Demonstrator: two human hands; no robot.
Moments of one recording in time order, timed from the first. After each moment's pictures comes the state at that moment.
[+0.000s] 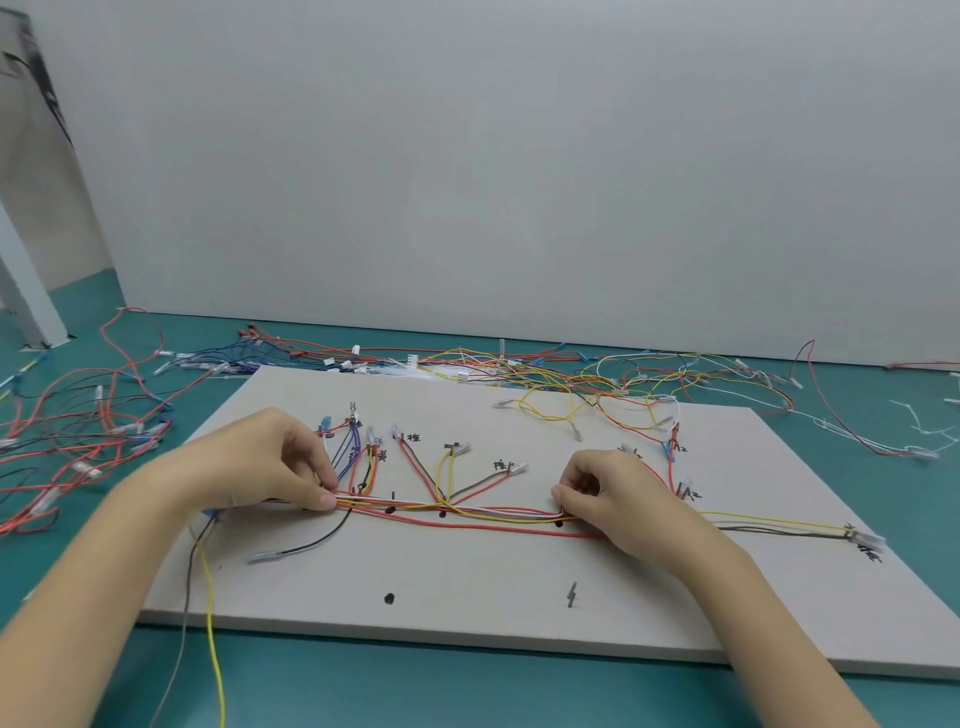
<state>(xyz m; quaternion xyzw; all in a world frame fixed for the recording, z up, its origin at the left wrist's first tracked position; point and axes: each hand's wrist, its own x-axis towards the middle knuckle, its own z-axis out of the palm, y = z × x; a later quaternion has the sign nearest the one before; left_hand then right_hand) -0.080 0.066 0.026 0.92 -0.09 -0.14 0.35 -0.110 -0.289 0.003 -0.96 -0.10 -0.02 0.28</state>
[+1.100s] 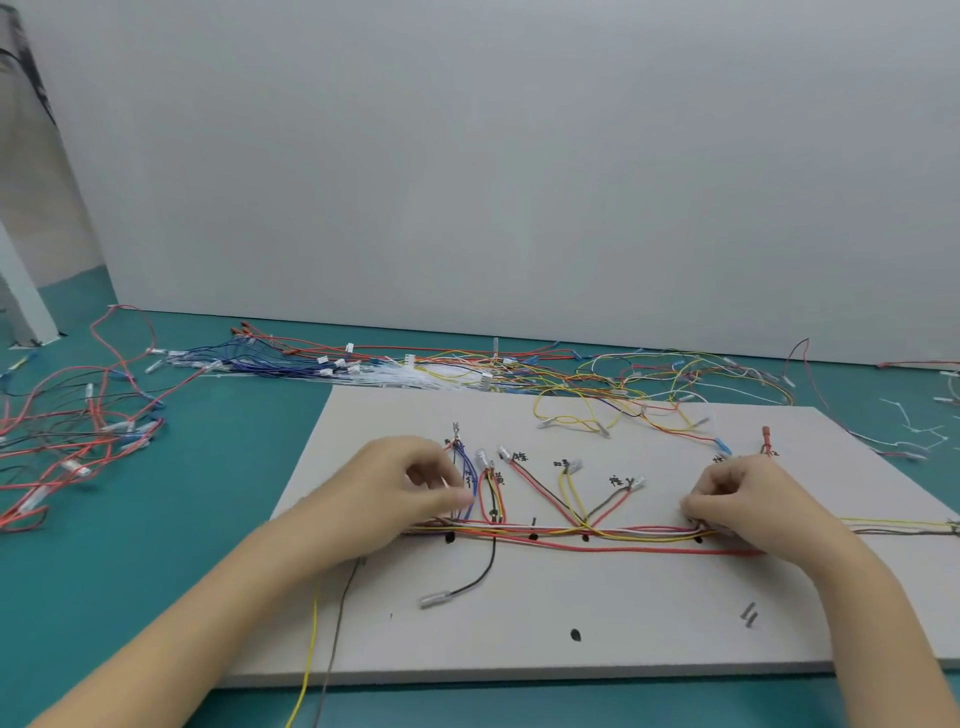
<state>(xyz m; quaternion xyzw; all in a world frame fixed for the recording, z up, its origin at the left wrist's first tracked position) -0.109 -0.039 0.007 0.88 -0.22 0.00 0.42 -0.135 -0.386 0.021 -0.93 0.11 0.00 0.35</state>
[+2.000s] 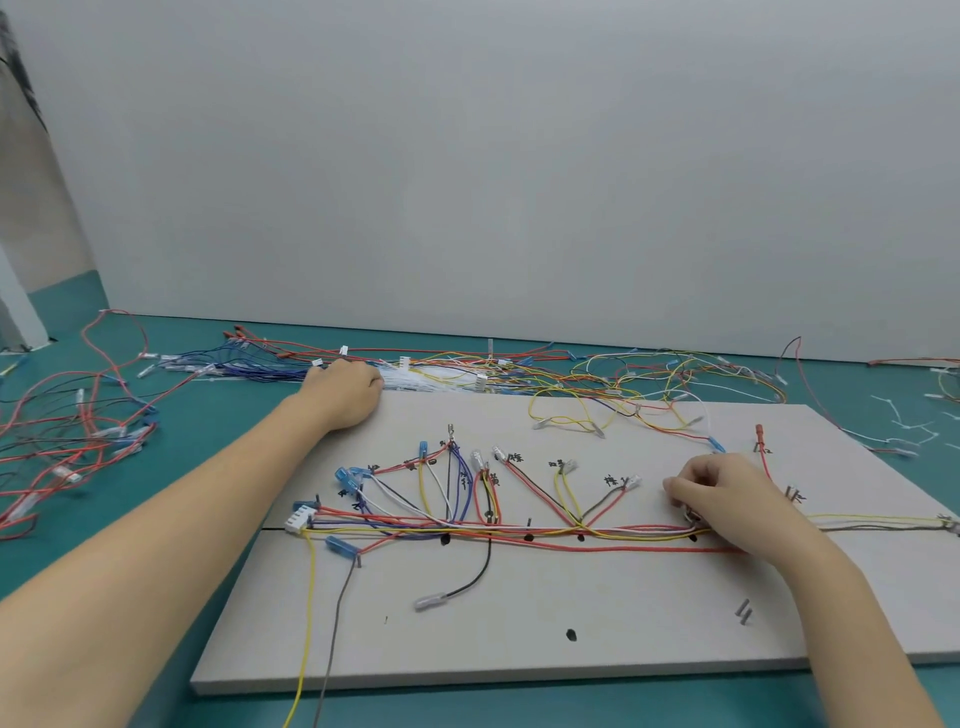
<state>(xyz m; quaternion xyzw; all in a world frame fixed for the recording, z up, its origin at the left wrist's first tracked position) 0.056 0.008 -0.009 0.99 -0.06 0.04 0.10 -0.121 -0.383 0.007 -0.94 0.11 -0.03 0.31</state>
